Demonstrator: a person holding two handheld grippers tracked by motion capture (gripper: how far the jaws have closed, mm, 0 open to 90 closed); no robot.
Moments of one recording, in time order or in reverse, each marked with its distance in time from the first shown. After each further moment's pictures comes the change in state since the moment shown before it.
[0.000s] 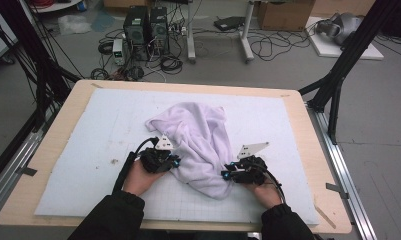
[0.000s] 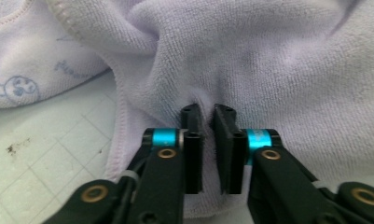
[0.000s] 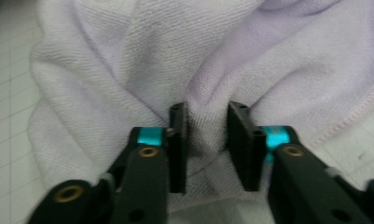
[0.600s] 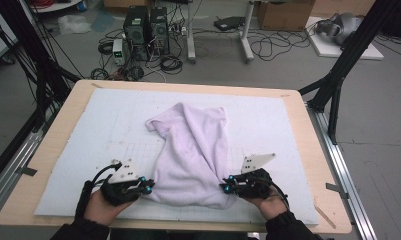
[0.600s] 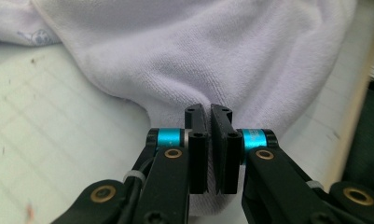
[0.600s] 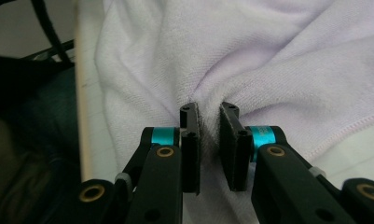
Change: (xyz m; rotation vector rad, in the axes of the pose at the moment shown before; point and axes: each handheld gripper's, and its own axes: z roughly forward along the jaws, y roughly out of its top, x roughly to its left) left arm -0.040 -0.071 -0.104 -0.096 -0.047 0.012; right arm 0.049 -0.003 -0.027 -0.042 0.100 -0.061
